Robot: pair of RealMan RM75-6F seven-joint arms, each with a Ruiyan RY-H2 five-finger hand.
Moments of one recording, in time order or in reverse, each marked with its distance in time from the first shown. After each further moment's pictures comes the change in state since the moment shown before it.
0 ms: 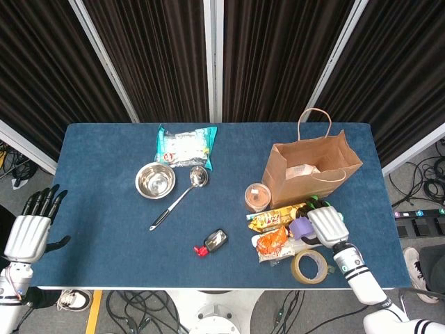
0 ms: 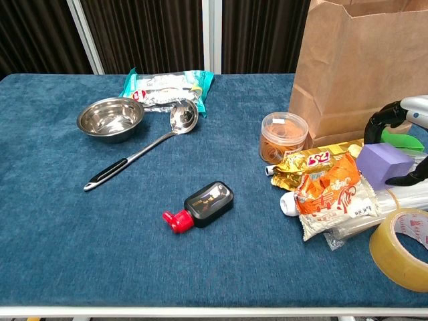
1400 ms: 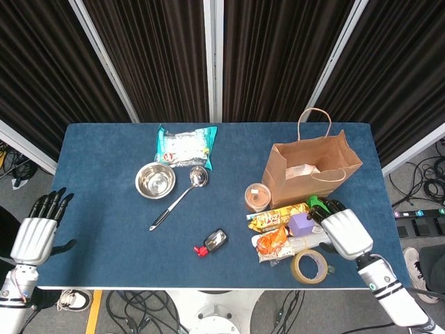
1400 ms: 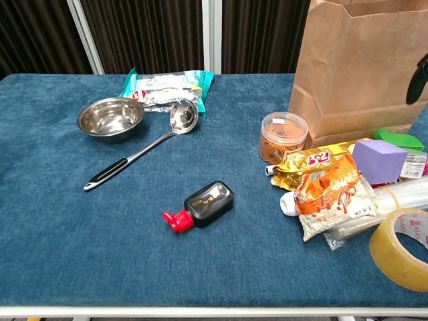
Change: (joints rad) left arm 0.004 0.020 0.011 -0.088 -0.010 -0.023 0.045; right arm -0.053 0.312 -0.035 -0.273 -0.191 0.081 -0.080
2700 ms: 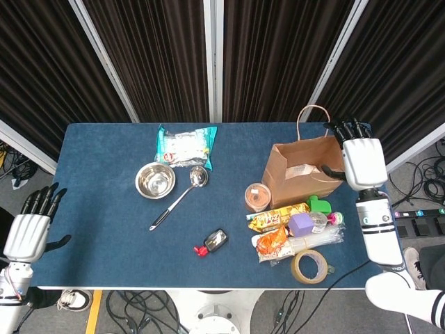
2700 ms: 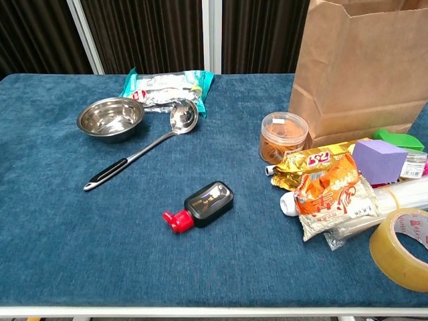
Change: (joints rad) left arm 0.000 0.018 -0.024 -0.002 -0.005 0.021 -0.009; right arm 0.172 -0.096 0.390 0.032 0.434 0.097 -0.089
